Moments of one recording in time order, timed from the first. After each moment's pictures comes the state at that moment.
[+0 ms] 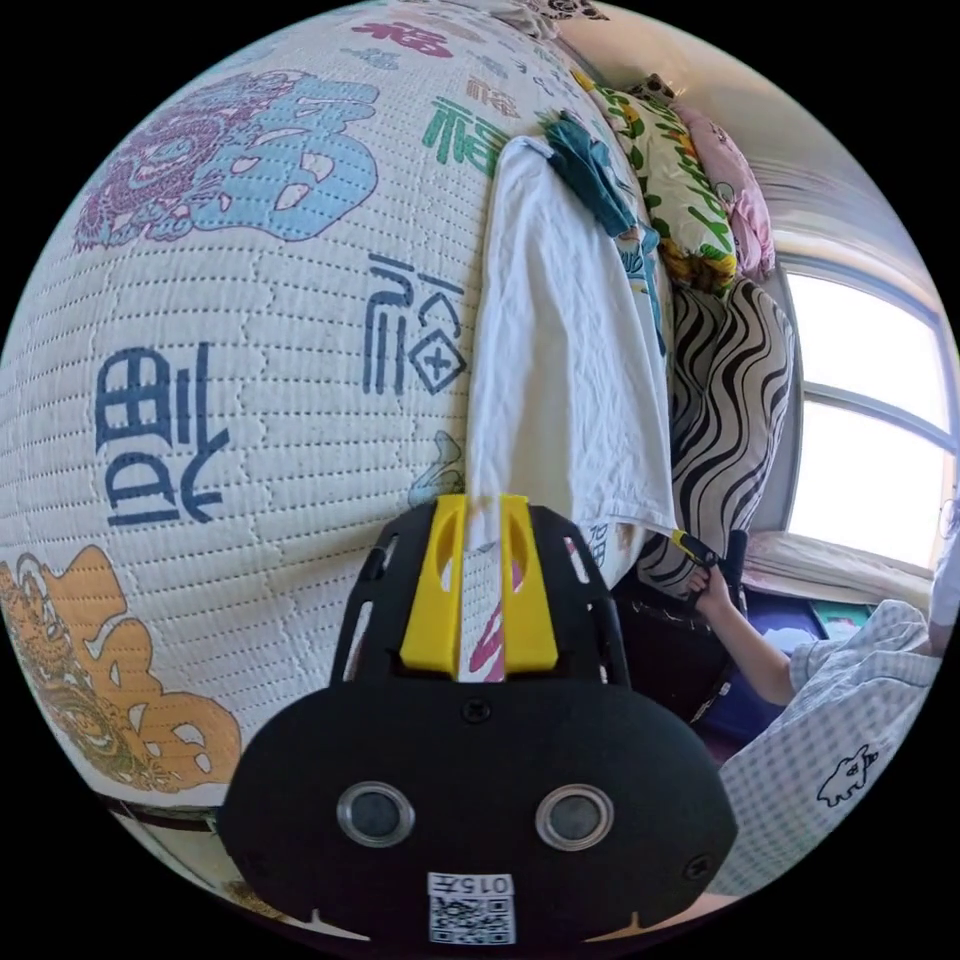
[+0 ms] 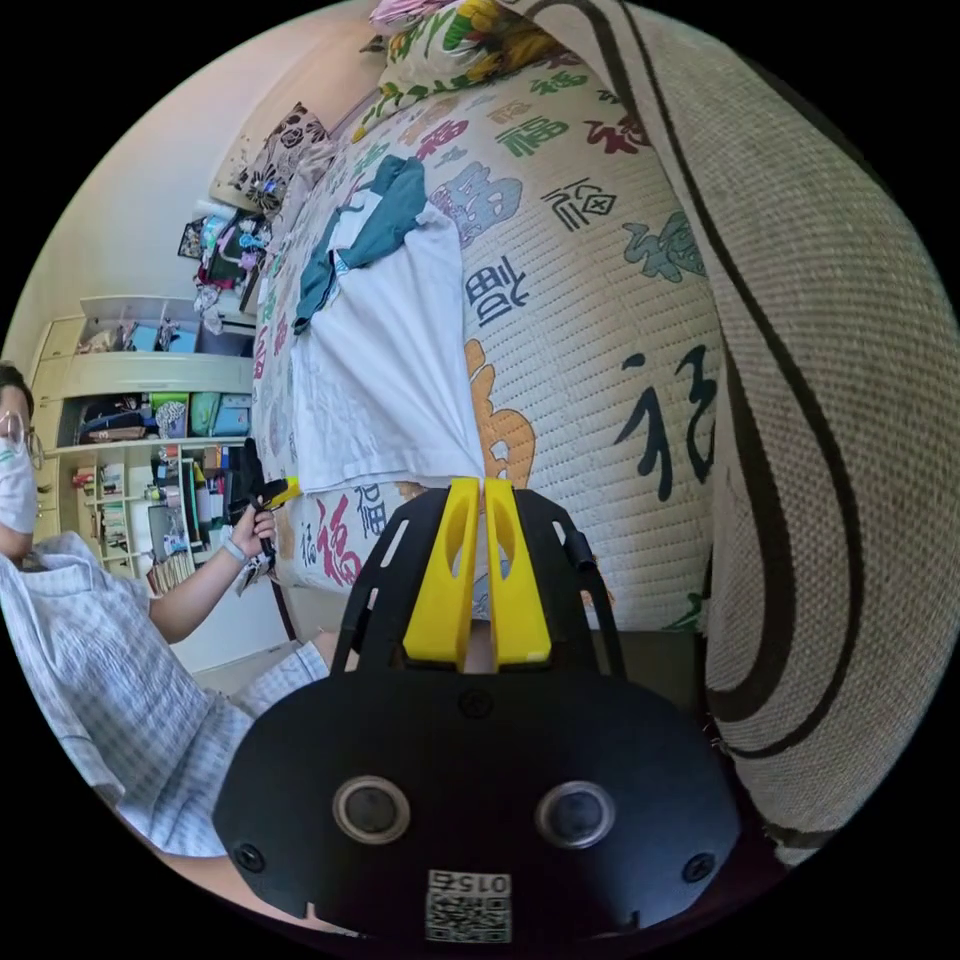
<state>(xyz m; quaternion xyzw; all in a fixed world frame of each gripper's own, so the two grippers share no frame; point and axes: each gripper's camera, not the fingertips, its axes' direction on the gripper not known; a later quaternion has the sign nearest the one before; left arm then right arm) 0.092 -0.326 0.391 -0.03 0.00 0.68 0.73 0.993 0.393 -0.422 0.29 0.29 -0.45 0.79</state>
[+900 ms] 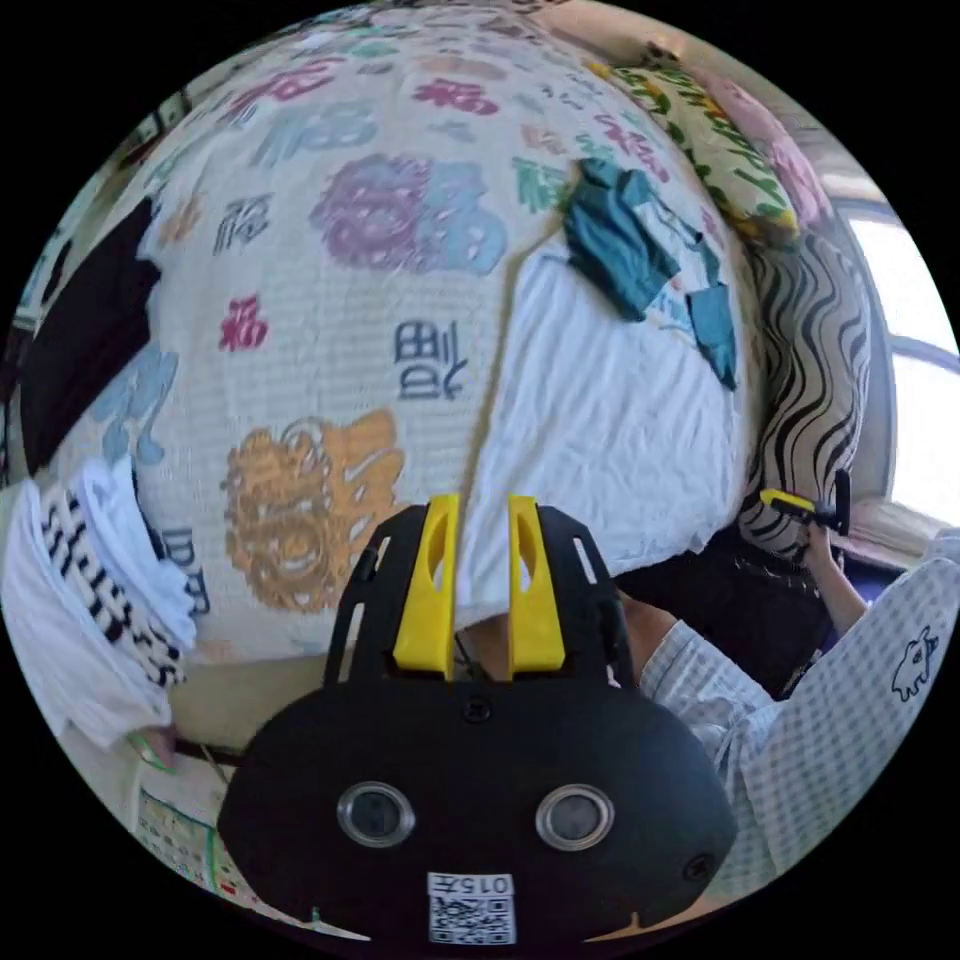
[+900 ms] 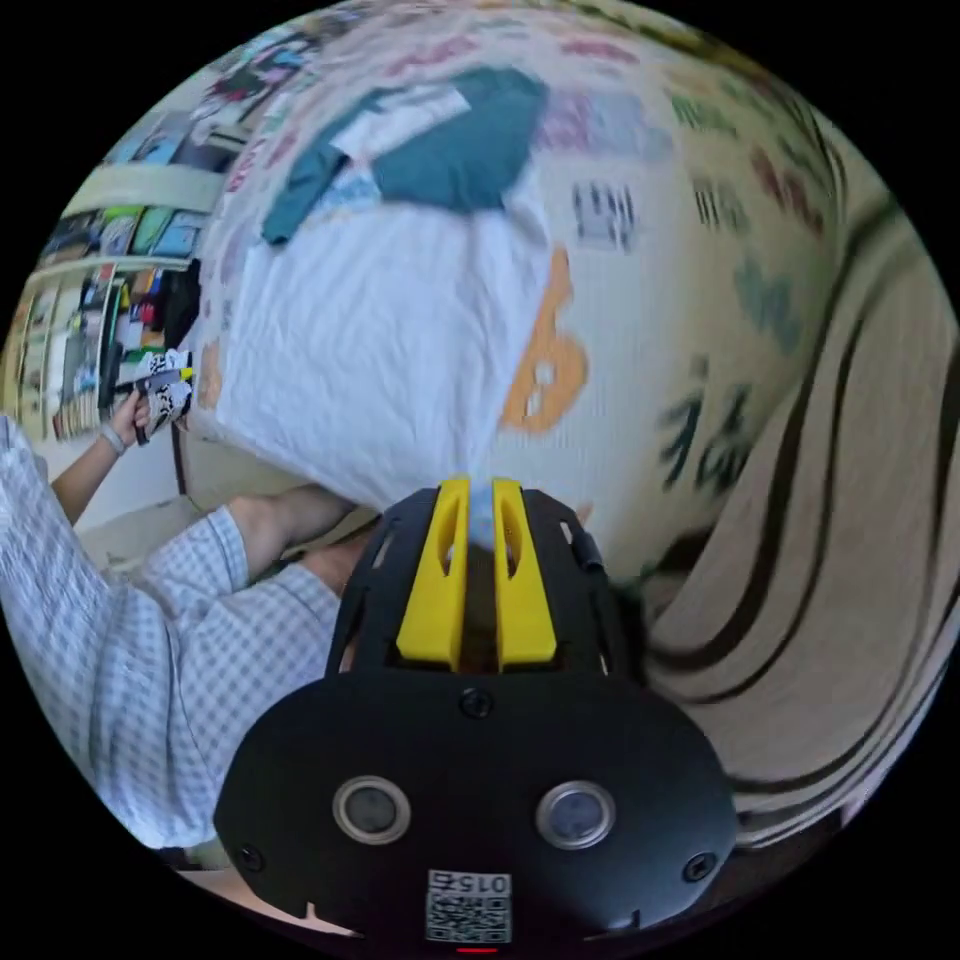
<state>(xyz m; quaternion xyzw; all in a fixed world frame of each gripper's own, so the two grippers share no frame) 0.046 -0.272 0.260 0.10 -0.14 0.71 0.68 0.931 0.425 -0.317 0.19 0.53 -0.48 0.67</state>
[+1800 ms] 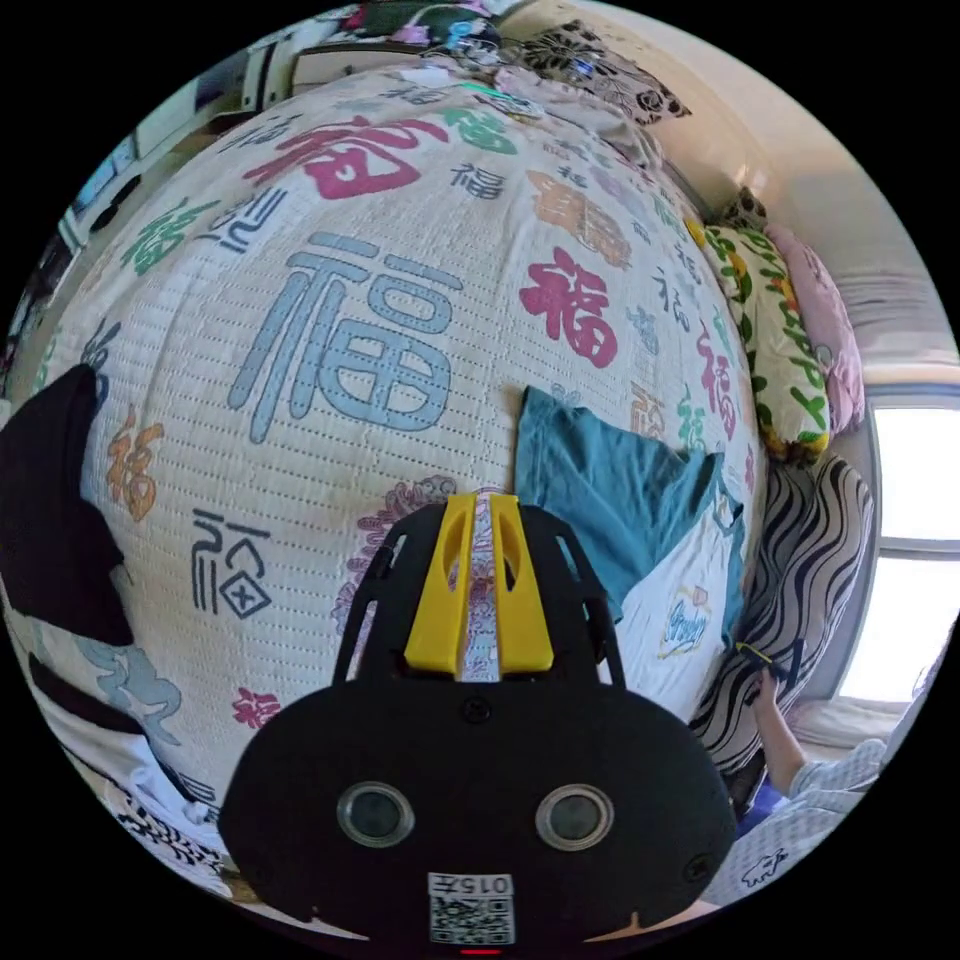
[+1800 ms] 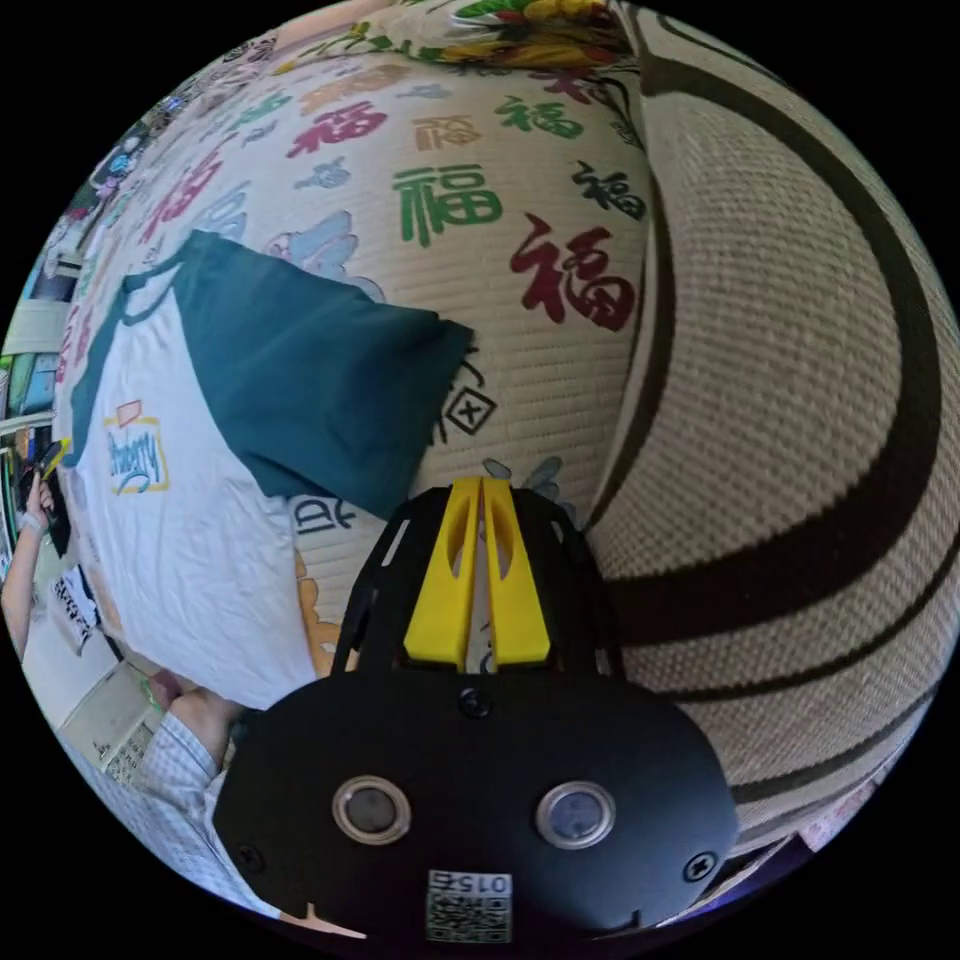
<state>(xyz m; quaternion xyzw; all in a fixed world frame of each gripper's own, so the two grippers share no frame) 0.219 -0.363 0.180 0.18 0.02 0.60 0.78 0.813 0.338 -0.396 0.37 0.56 -0.33 0.66</state>
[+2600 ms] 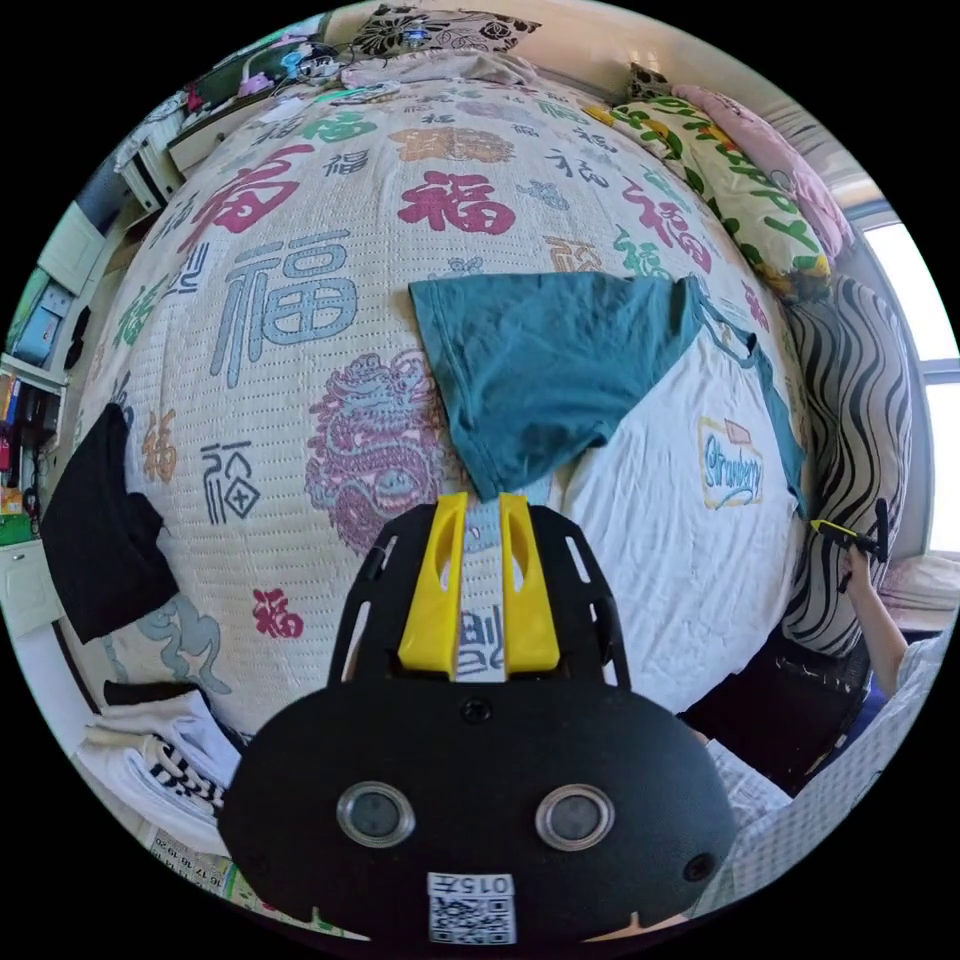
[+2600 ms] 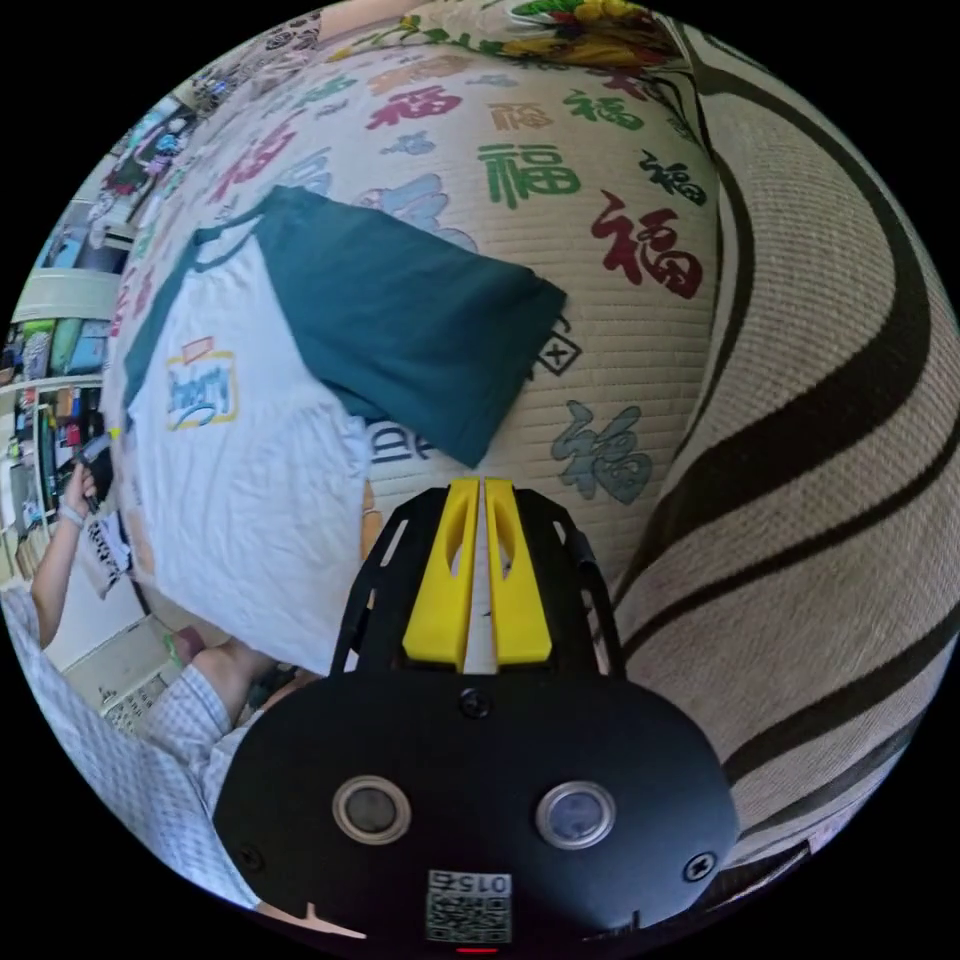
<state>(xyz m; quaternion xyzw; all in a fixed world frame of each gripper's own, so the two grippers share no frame) 0.129 -0.280 0.222 0.20 -0.15 0.69 0.68 0.887 0.349 -0.382 0.32 0.51 -0.40 0.69</state>
